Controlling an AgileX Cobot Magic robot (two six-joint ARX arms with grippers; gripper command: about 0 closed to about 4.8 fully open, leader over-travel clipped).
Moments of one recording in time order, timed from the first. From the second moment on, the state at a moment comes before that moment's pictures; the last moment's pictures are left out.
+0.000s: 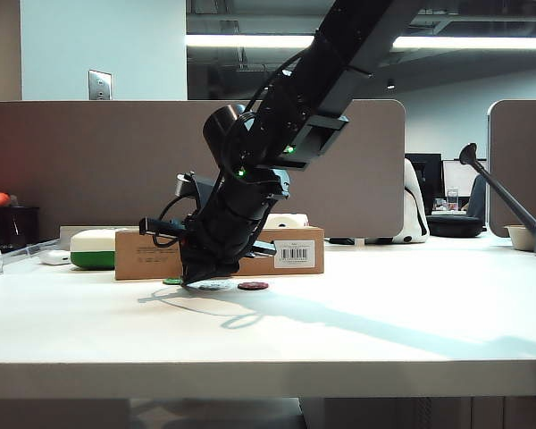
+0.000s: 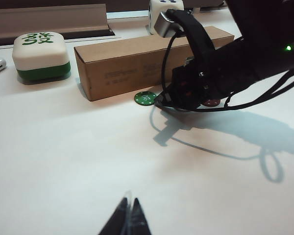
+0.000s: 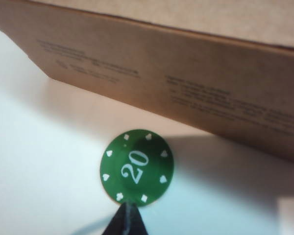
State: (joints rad) left arm -0.30 0.32 0.07 0.05 0.04 0.02; right arm 0.69 2.34 1.73 -0.04 -0.09 0.23
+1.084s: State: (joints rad) left arm -0.30 0.32 0.07 0.05 0.04 0.02; right arm 0.69 2.38 1.74 0.04 -0.10 0.26
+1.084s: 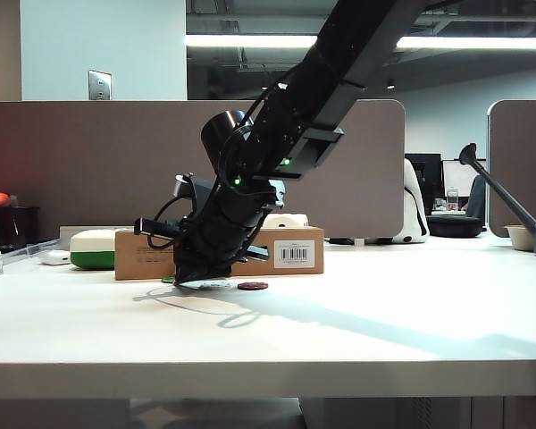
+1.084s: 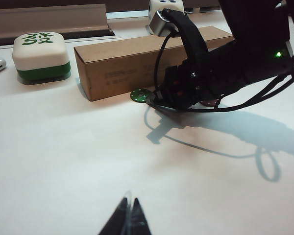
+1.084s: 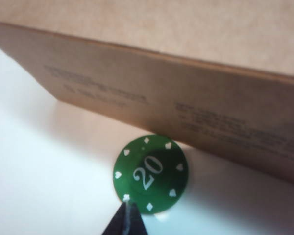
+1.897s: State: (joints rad) left arm -0.30 0.32 0.07 0.05 0.04 0.02; right arm 0.70 2.12 1.74 -0.30 -0.05 0.26
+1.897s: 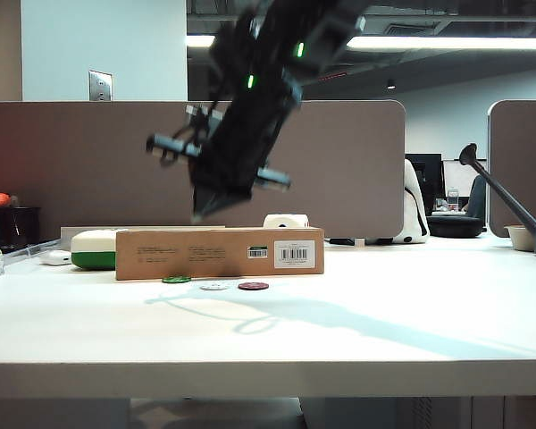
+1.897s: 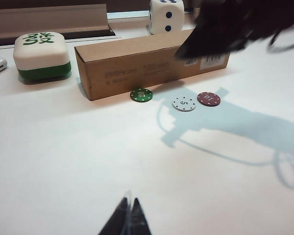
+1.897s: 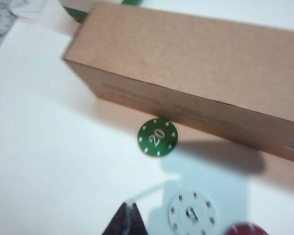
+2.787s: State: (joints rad) left arm -0.30 0.12 0.04 0.05 0.04 0.02; right arm 0.83 1.22 0.98 -0.28 0.14 0.19
